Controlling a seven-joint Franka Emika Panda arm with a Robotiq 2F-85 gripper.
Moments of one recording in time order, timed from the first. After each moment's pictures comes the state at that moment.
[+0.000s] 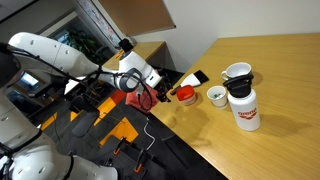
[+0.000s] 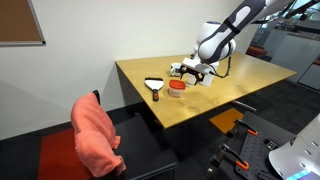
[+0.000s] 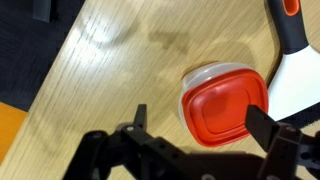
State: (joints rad) arm -0.09 0.30 -0.16 -2.37 -0.04 2.86 1.04
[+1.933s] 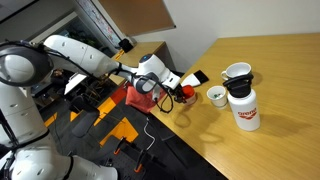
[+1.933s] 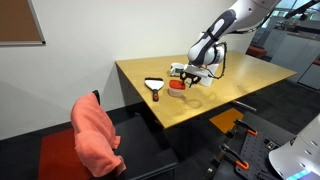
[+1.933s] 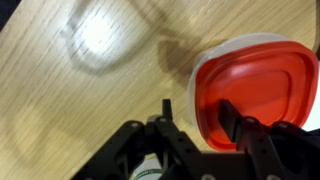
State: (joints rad) arm -0.12 0.53 -0.19 -2.17 0.21 2.84 0.62
